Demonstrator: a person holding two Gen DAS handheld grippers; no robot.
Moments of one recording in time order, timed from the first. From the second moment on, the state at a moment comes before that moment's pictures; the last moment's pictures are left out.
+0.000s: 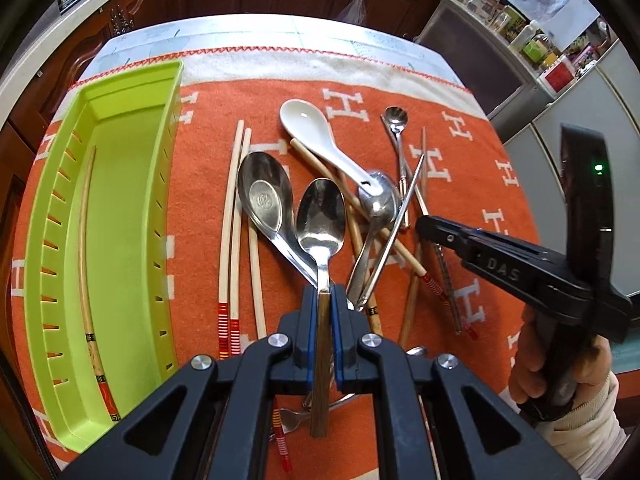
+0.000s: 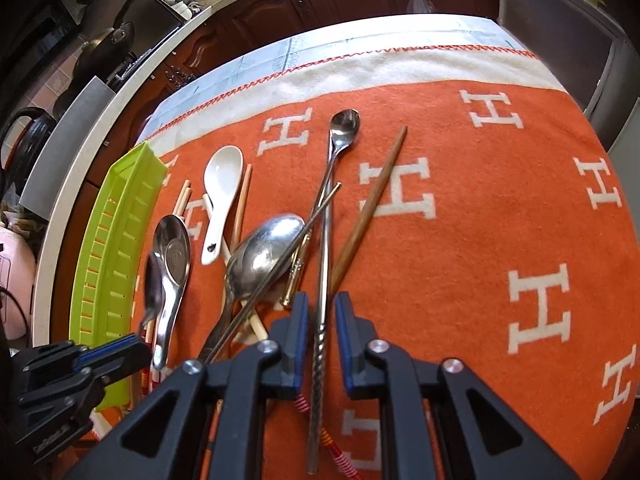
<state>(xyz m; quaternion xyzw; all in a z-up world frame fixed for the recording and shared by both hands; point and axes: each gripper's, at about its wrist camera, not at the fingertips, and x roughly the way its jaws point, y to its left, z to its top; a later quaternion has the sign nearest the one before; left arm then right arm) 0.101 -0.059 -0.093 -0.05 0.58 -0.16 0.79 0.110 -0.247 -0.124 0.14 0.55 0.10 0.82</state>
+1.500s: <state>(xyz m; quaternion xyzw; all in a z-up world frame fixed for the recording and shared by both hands) 0.098 0.099 -0.090 -0.09 0.56 -0.05 0.82 0.086 -0.093 -0.048 0.18 0.54 0.20 0.80</state>
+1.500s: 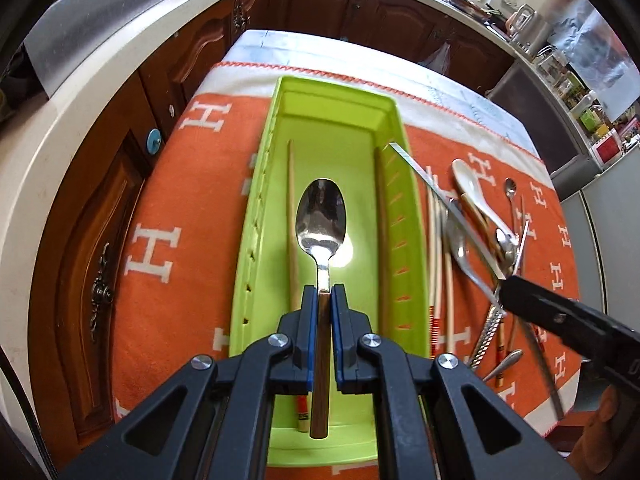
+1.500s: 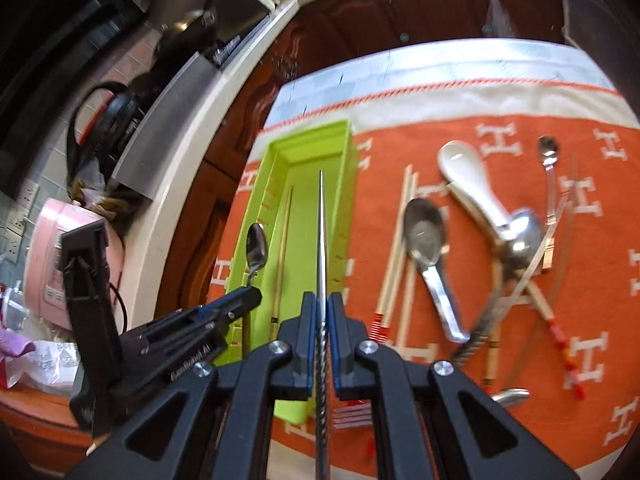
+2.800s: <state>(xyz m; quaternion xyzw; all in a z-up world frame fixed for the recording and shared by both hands) 0.071 0.088 -0.069 -0.09 0.54 -0.05 0.83 0.065 -0.098 -0.063 0.17 0.55 0.20 0.79</state>
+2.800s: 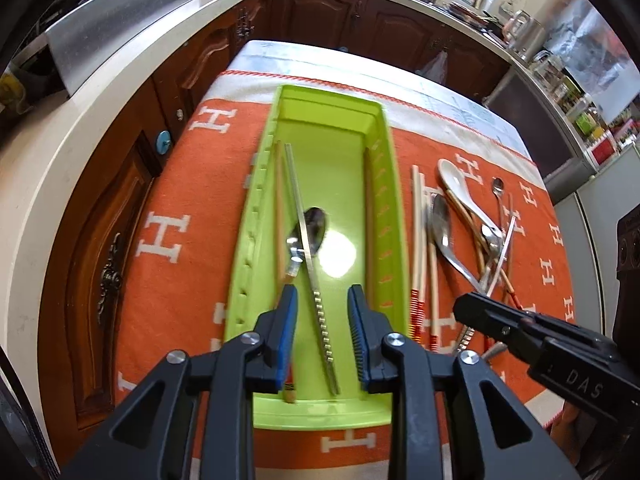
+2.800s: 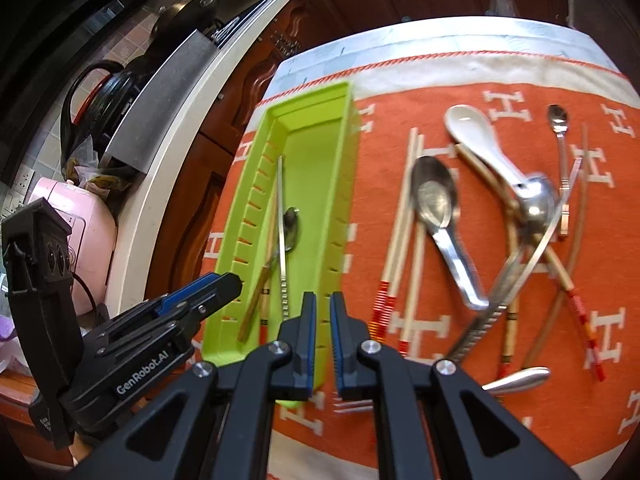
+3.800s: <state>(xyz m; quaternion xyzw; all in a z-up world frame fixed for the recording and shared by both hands) 0.084 -0.095 -0.081 0.05 0.55 -0.20 0.81 0.044 -0.260 -0.091 0.21 0.51 0.12 0.82</state>
